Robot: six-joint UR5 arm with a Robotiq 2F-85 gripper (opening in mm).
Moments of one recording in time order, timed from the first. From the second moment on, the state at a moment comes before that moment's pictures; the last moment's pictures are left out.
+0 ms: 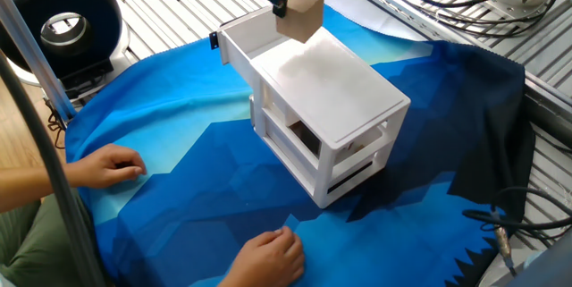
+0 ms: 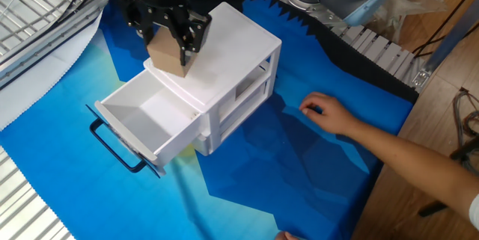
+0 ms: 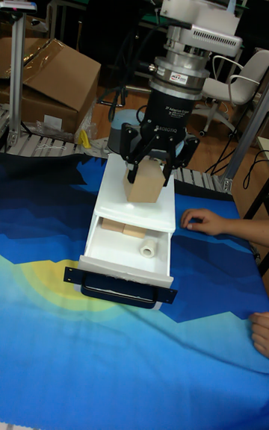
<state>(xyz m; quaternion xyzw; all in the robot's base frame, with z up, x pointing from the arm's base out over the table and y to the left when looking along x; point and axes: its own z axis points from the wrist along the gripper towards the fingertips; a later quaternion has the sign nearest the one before) 0.559 0.010 0.281 -0.09 0.99 -0.02 0.07</state>
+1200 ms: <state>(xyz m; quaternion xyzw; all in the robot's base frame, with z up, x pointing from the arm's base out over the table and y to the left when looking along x) 0.621 -0.150 0.256 -0.20 0.98 -0.03 0.07</state>
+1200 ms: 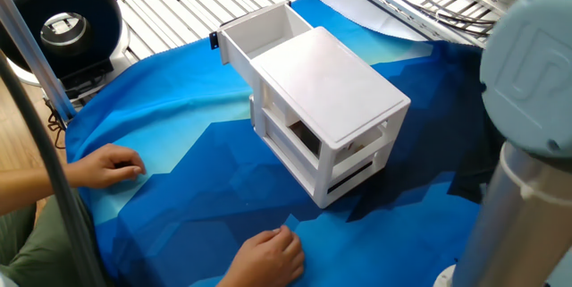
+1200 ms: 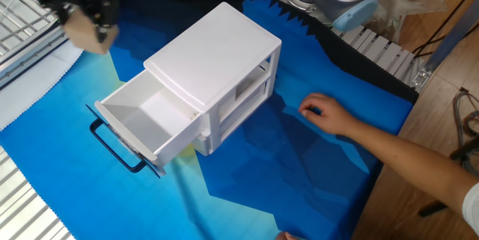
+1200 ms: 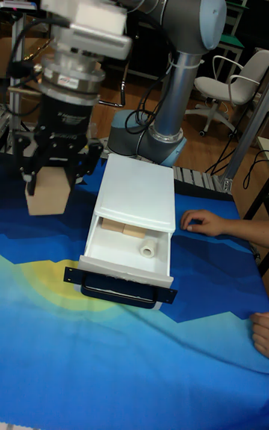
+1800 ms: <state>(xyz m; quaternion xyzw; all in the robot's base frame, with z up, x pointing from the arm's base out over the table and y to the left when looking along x) 0.637 -0.191 0.243 -0.09 0.99 -0.05 0.09</state>
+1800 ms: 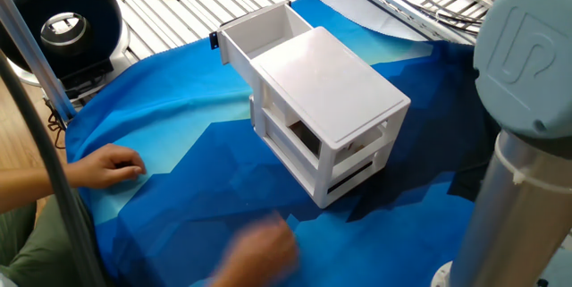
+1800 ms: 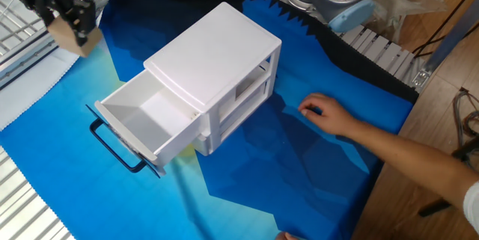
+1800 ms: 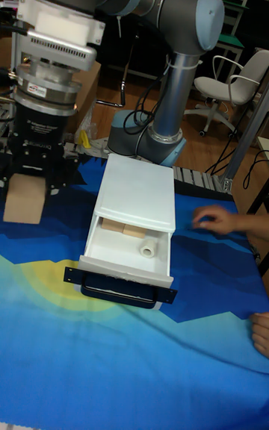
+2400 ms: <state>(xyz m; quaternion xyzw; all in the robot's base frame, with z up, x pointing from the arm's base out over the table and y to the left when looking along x) 0.658 -0.222 0.253 -0.07 0.99 -0.01 0.07</state>
